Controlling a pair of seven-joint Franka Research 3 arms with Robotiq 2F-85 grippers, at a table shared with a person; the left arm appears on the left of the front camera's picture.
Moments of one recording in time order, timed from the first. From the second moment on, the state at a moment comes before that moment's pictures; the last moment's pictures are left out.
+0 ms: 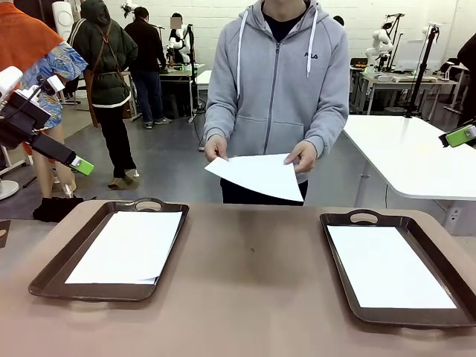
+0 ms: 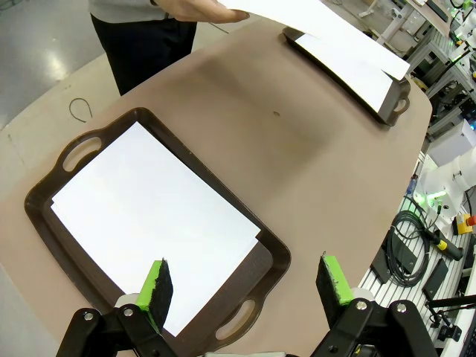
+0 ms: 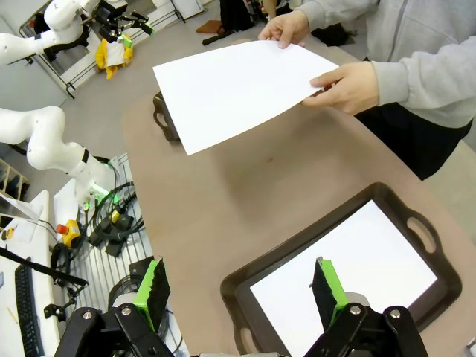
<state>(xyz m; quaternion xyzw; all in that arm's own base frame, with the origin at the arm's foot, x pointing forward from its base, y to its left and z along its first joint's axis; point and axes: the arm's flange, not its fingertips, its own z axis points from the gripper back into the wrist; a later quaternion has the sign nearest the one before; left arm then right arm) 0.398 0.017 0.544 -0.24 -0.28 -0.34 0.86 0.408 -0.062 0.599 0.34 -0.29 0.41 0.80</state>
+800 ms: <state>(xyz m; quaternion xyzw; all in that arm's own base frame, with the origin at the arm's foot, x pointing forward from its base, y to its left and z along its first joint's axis) 0.398 0.017 0.544 -0.24 -0.28 -0.34 0.86 0.408 -0.062 0.599 0.34 -0.29 0.41 0.80</state>
